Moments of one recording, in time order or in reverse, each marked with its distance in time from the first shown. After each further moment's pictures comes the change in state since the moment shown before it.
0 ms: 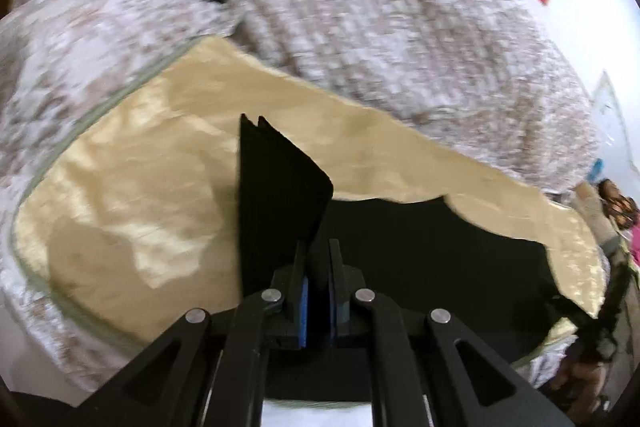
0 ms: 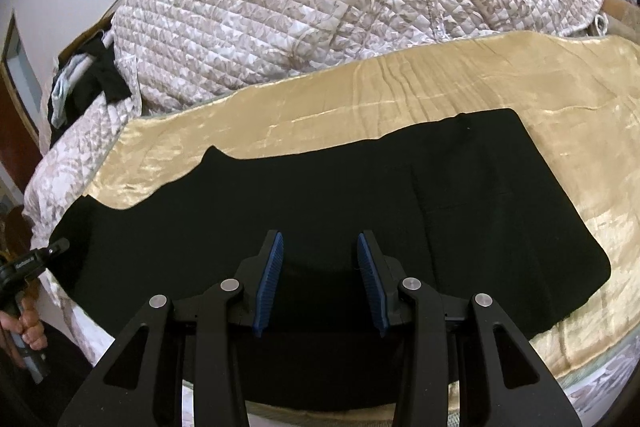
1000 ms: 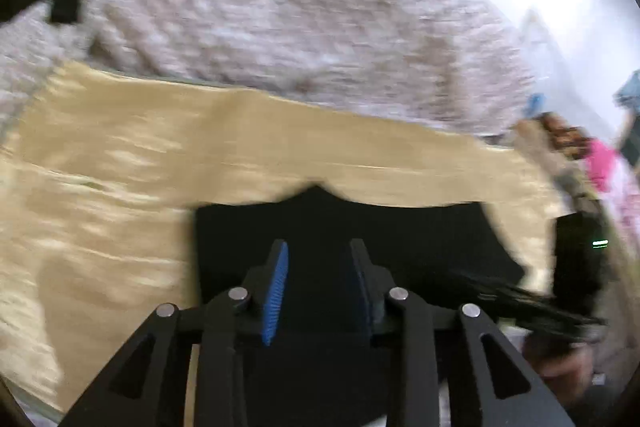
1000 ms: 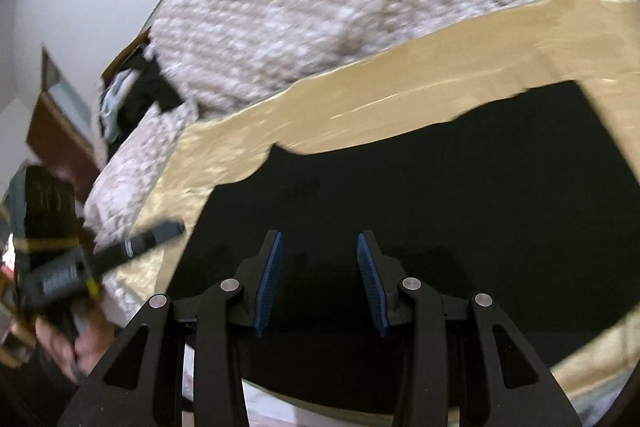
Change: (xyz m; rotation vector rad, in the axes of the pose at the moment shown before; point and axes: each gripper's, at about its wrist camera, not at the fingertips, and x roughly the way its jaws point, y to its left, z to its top) left arm 0.051 -0.090 0.014 0.206 0.084 -0.162; right arm 0.022 0.023 0.006 0.035 0.103 0.303
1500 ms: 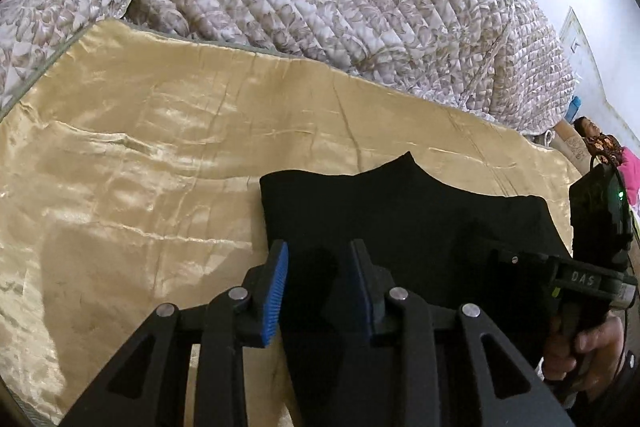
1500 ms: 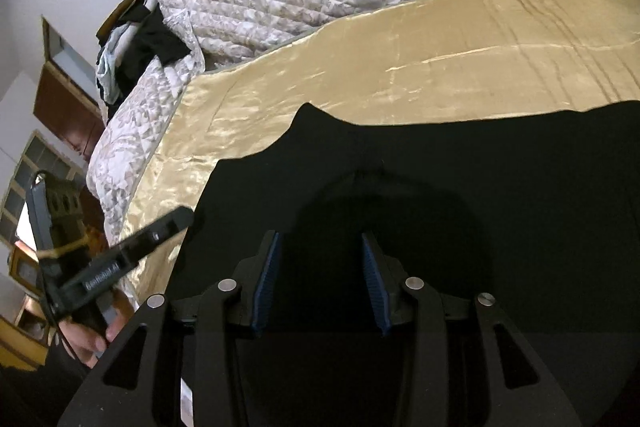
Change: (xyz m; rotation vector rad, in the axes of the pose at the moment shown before) left arm 0.031 0.044 -0.016 -0.053 0.036 0.068; right arm 0.081 0.013 0.020 0.013 0.152 0.026
